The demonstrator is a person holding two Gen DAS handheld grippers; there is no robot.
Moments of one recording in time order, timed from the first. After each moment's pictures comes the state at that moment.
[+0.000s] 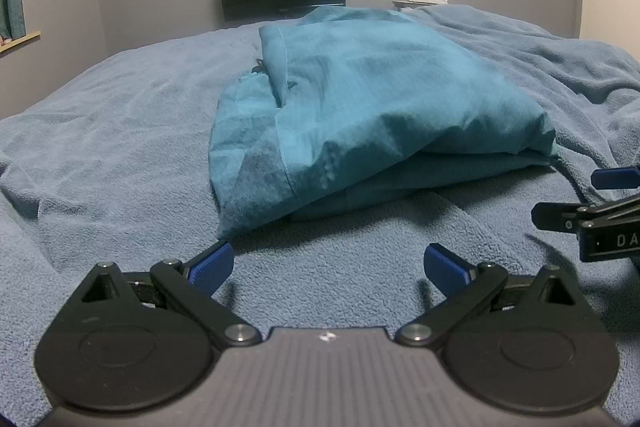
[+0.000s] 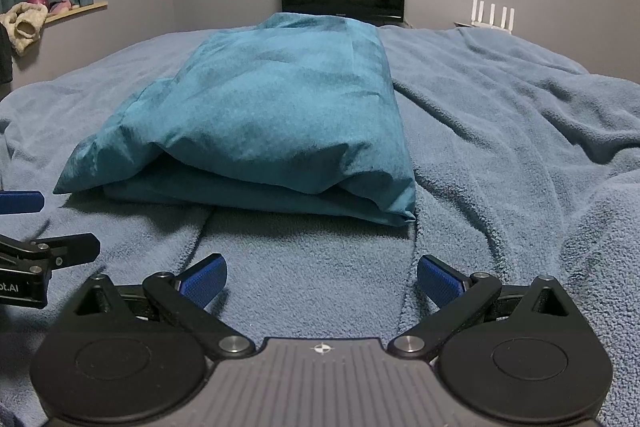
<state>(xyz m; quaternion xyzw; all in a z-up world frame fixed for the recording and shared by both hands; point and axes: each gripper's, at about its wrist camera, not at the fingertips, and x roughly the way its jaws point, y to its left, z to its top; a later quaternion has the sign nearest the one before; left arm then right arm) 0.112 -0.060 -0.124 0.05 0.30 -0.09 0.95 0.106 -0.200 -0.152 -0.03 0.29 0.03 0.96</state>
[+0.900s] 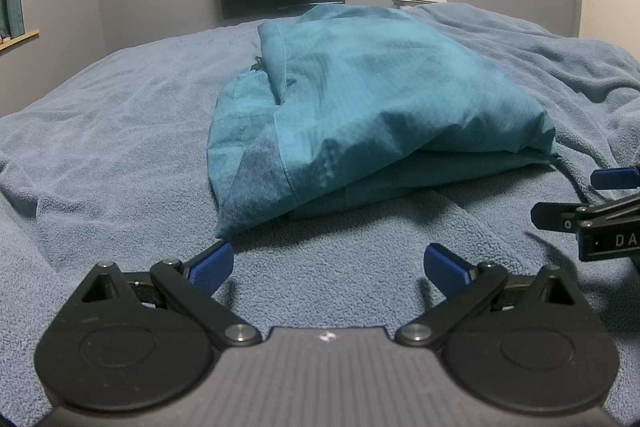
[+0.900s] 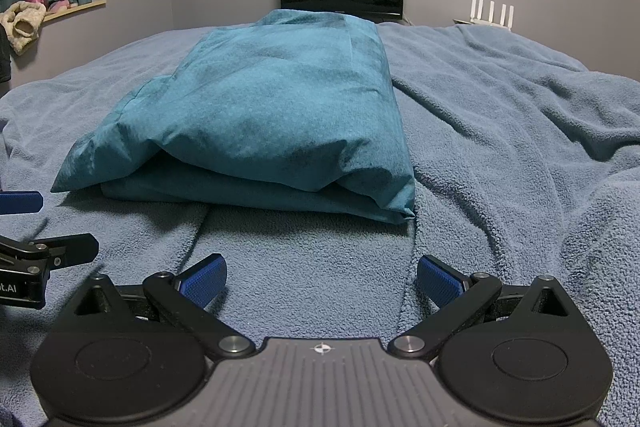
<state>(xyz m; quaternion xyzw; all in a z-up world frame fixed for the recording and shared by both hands) 0.112 -0.060 -0.125 0.05 0.30 -0.09 0.95 0.107 -0.200 -0.152 -0.03 0.29 0.02 0.96</state>
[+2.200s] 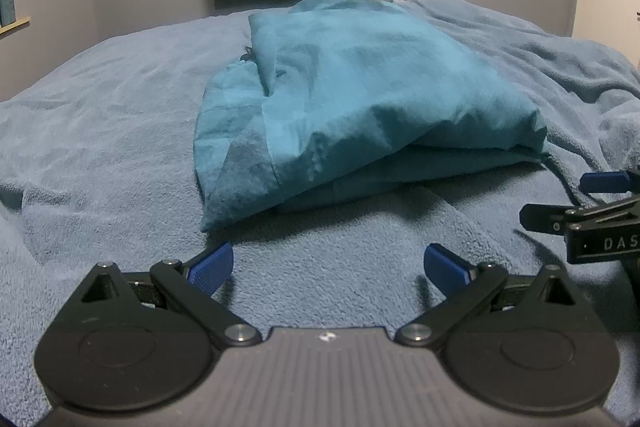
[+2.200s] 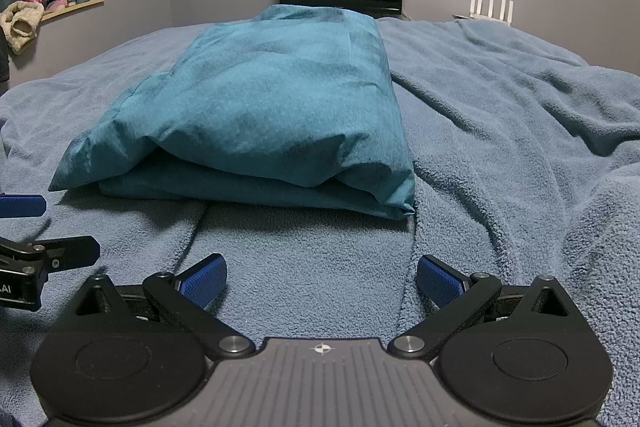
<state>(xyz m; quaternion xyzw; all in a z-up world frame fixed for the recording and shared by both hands) 0.112 -0.058 -0.125 0.04 0.32 -0.11 0.94 0.105 -0.202 -0.156 -0.03 0.29 0.02 0.96</state>
